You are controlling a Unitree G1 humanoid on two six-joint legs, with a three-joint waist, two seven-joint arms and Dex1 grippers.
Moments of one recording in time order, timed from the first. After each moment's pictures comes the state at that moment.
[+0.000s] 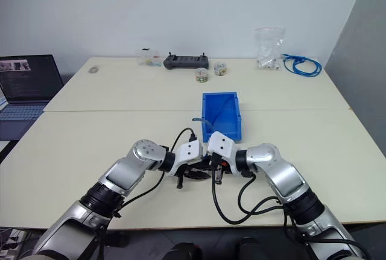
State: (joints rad) left arm -0.55 0.52 -0.46 0.11 -0.03 0.42 -1.15; right arm -0.47 -0.42 0.44 -0.14 0.17 0.54 0.93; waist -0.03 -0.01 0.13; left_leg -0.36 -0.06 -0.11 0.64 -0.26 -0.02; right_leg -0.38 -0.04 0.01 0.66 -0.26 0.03
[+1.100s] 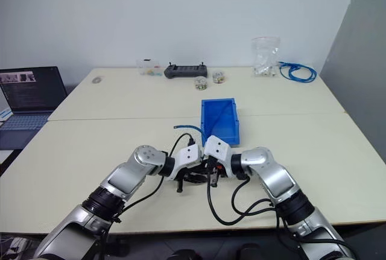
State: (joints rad) left arm -0.52 0.50 -0.46 0.15 -0.03 0.41 -1.12; right arm -0.47 -0.33 0.45 -0.03 0.11 0.51 0.97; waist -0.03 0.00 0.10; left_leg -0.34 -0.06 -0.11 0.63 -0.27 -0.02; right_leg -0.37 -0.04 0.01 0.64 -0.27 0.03
